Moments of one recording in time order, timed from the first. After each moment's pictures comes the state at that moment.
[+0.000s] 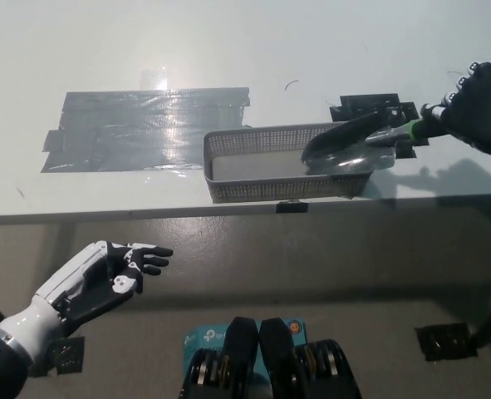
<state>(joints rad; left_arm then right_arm) -0.16 0.40 0.01 -0.29 -0.22 0.39 -0.44 -0.79 -0.78 0.43 0.07 -1.19 -0.44 0.25</state>
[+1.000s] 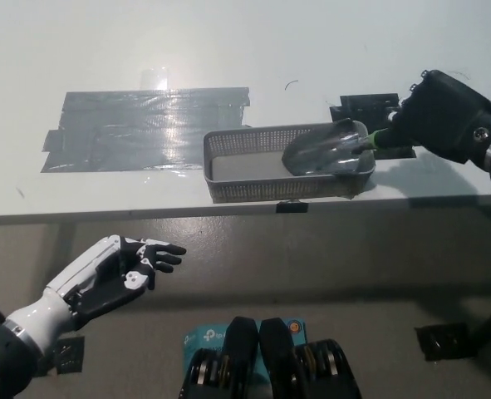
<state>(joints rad) -0.20 0.40 -0.03 -0.29 -0.22 0.40 -0.45 -0.83 -0.59 0.46 0.12 -1.32 -0.36 0.43</state>
